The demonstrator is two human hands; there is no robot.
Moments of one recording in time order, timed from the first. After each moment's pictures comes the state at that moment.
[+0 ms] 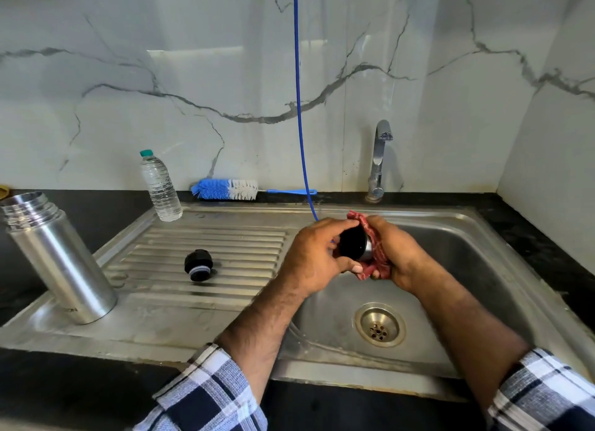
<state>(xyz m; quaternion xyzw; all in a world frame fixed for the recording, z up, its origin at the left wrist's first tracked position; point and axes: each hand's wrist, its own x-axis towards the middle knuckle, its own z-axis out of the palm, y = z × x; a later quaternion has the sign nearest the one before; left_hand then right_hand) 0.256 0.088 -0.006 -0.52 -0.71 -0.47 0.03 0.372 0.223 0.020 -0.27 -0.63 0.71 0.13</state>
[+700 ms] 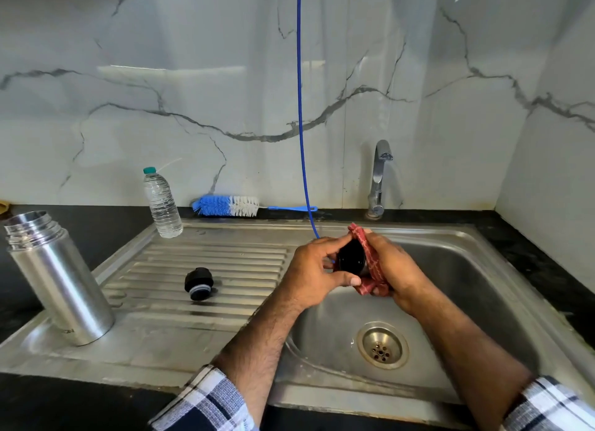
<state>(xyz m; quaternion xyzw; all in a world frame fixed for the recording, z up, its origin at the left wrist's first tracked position) 0.243 0.088 -0.009 -0.49 -0.71 -0.51 -0.05 0.368 0.221 0.016 -0.26 -0.68 0.66 0.19</state>
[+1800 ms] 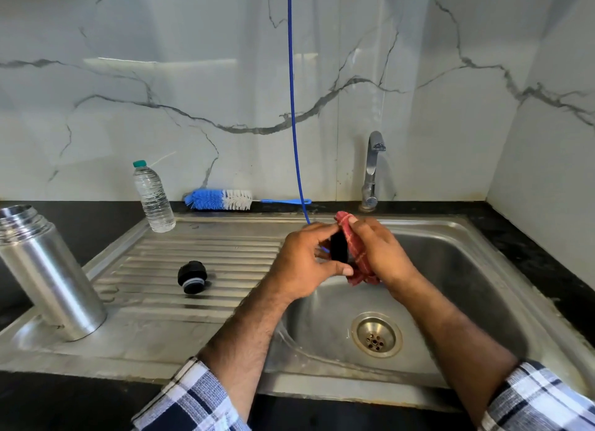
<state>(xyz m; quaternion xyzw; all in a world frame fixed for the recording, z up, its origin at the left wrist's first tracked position) 0.249 0.077 0.008 -0.50 -0.70 -0.52 -0.03 0.369 0.212 0.021 -0.19 -0.73 0.59 0.27</state>
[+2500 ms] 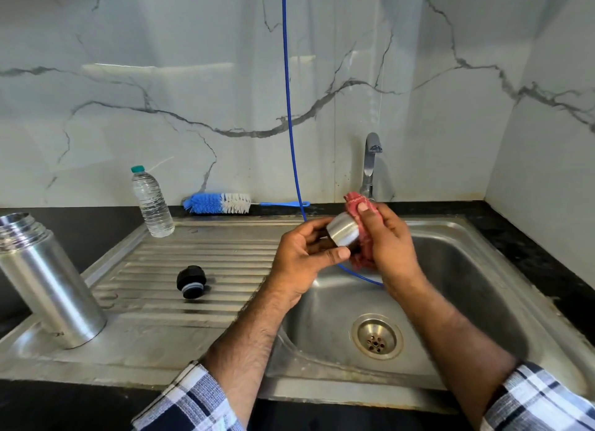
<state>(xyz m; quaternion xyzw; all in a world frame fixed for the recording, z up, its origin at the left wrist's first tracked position) 0.261 0.080 0.013 -0.37 -0.55 -0.72 -0.20 0.369 0.207 0.032 -0.14 -0.63 0.65 0.40</state>
